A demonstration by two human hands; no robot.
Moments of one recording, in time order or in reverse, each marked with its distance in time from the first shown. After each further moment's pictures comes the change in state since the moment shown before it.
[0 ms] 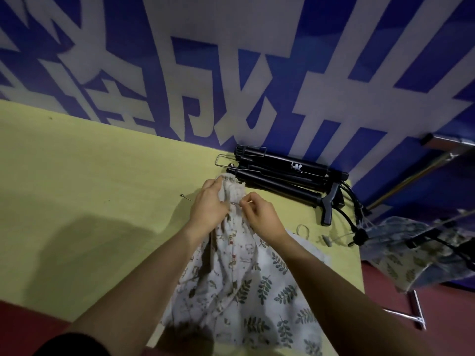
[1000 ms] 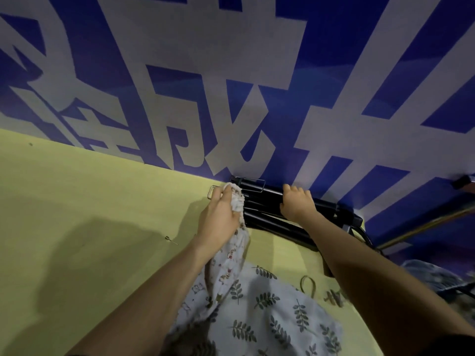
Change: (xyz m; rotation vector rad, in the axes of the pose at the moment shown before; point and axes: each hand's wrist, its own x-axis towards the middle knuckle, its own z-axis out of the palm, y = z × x) left_hand 0.094 0.036 0.019 0.210 0.046 0.094; right_hand 0.156 0.053 -0.100 -0.927 -0.161 0.219
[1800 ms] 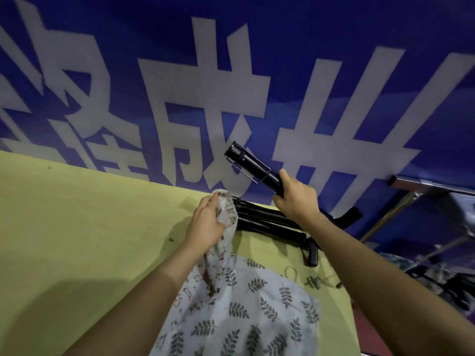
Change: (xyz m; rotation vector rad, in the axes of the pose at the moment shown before) left_hand -0.069 0.011 -0.044 -0.134 0.032 0.037; right_hand -0.118 -0.007 -0.081 0.148 0.515 -0.140
